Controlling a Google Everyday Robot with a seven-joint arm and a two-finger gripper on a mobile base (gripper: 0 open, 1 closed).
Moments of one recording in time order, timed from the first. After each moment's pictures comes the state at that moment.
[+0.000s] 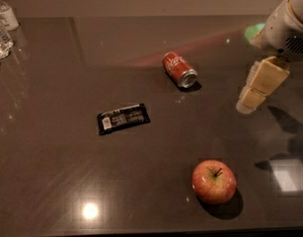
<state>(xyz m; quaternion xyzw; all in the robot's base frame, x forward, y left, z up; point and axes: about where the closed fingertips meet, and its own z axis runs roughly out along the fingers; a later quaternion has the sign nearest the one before) 0.487 -0.202 0.963 -0.56 0.81 -0.01 0.19</state>
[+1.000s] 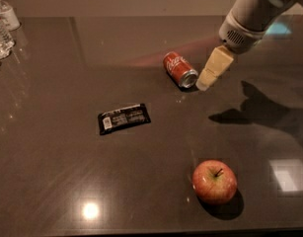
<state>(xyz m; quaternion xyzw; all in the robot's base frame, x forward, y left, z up) 0.591 -0.180 0.914 -0.44 0.88 0.00 0.17</state>
